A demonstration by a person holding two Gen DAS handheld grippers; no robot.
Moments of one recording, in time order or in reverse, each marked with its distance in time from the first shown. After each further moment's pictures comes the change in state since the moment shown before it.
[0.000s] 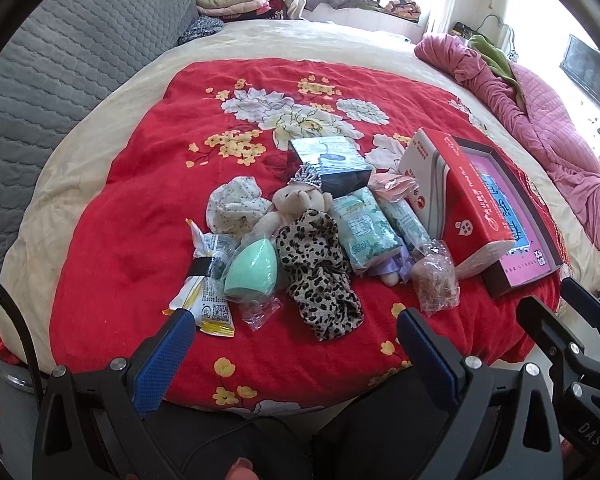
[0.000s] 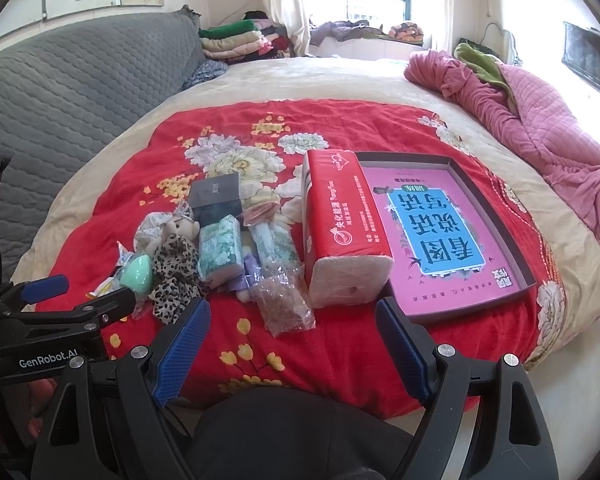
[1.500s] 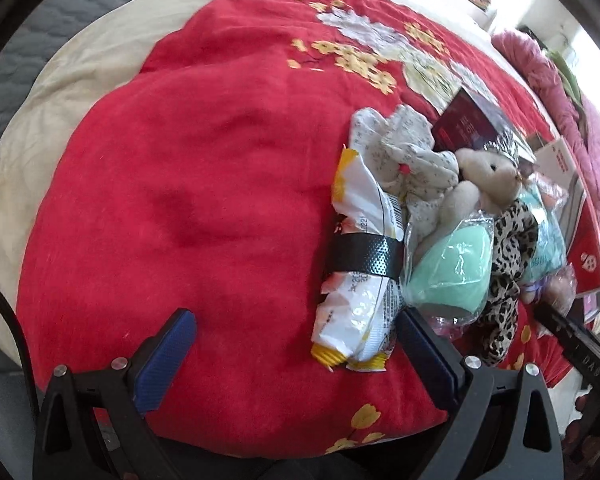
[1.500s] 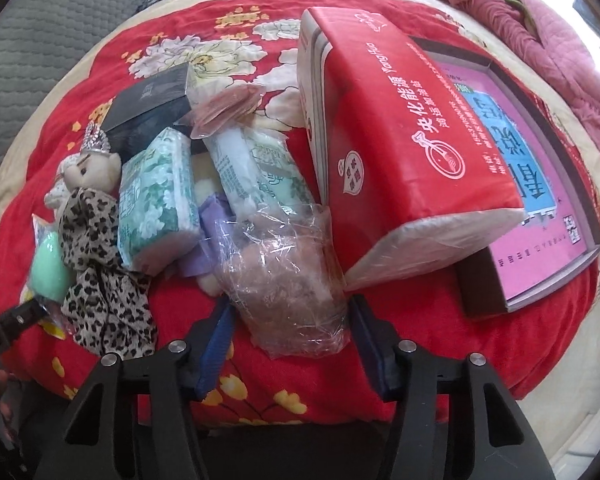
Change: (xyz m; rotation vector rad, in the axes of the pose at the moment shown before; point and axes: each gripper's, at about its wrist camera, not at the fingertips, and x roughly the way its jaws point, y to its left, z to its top) left arm 0.110 0.116 0.001 -0.186 0.221 0.007; right arm 0.160 0.009 0.008 0.101 0.349 -0.044
